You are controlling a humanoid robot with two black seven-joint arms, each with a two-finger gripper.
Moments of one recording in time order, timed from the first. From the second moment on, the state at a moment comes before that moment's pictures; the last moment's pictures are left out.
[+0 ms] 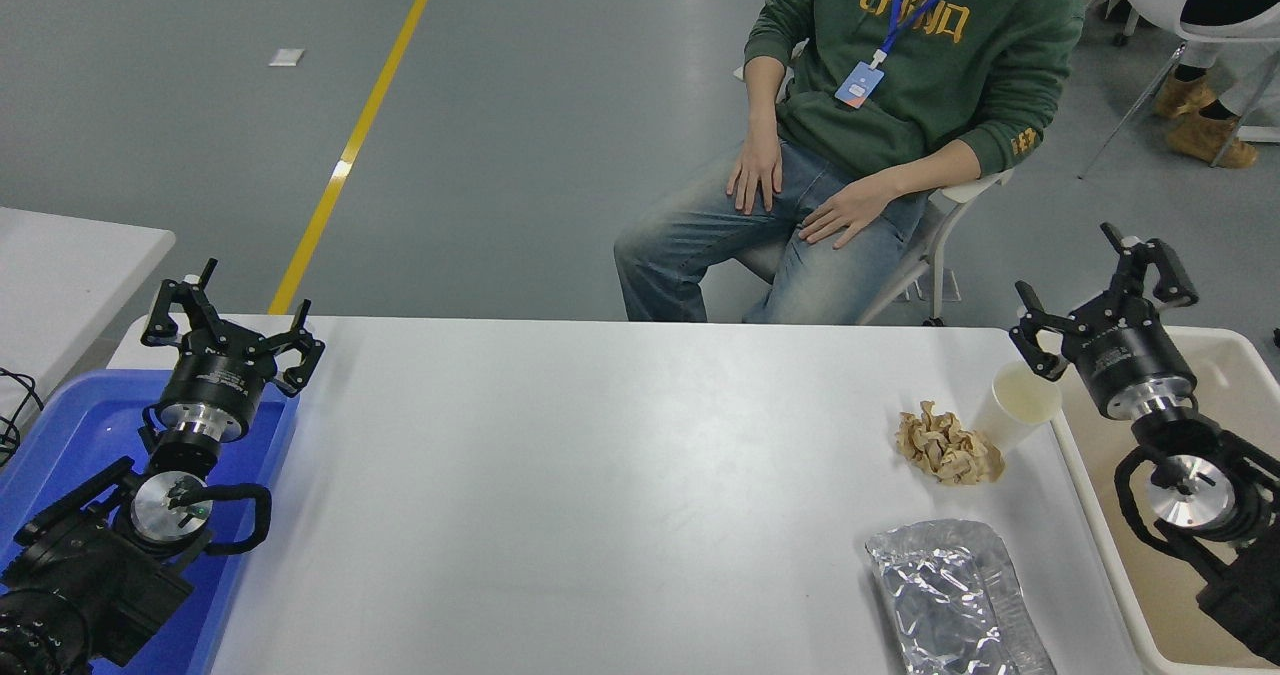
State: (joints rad) left arm -0.55 0.37 -0.86 -0.44 -0.20 -0.59 -0.43; right arm 0.56 -0.61 0.70 0.79 0.02 0.33 0.43
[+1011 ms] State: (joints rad) left arm -0.55 0.37 -0.86 -0.44 -0.20 -0.59 -0.43; right arm 0.75 -0.99 0.41 0.97 -0.73 0.49 0.40
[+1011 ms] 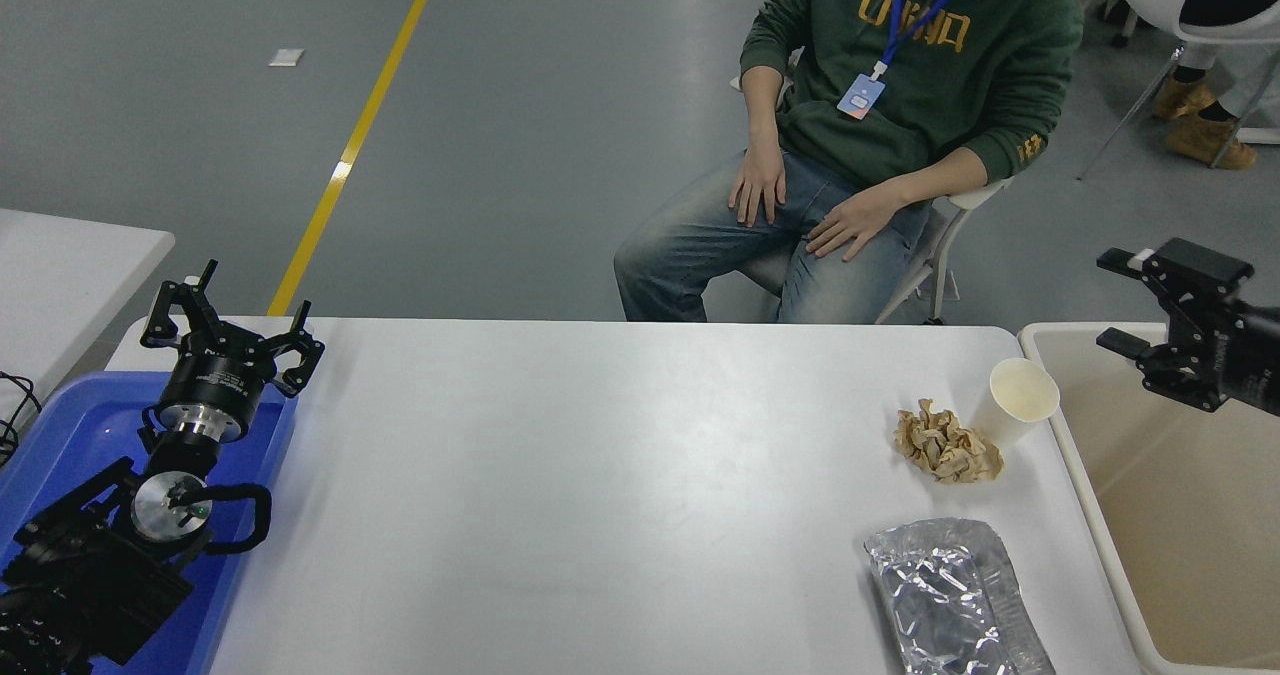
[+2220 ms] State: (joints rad) left arm -0.55 0.37 -0.86 -0.44 -0.20 -0.59 -0.43; right arm 1.04 -0.68 -0.21 0.66 -1.15 0.16 0.41
